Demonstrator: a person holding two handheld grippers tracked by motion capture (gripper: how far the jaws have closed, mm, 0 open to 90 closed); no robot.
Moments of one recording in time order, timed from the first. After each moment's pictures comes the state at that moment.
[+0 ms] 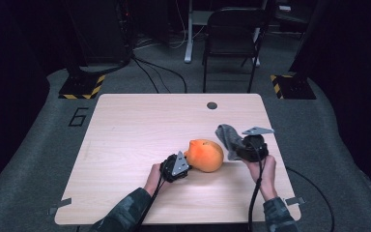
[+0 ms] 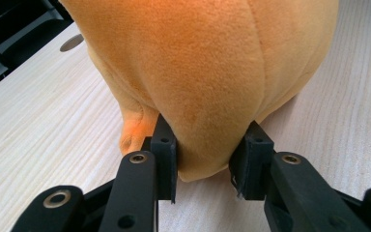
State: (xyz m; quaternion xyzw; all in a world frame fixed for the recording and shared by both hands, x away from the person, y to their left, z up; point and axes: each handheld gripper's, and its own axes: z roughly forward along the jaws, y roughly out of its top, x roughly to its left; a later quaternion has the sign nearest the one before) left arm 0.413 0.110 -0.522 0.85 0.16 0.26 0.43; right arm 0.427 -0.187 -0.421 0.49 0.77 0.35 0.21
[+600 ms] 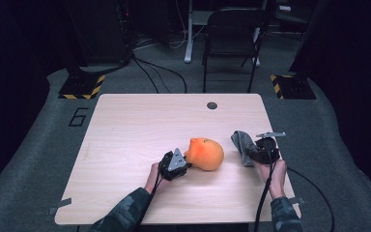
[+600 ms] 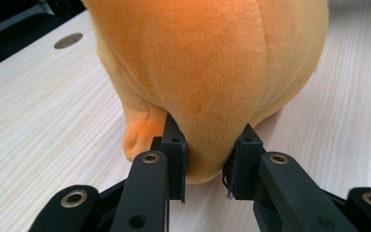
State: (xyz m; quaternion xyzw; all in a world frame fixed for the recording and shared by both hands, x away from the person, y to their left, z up) left arm 0.417 0.117 -0.513 0.83 0.19 0.22 0.47; right arm 0.444 -0.230 -0.462 0.56 0.75 0.31 0.18
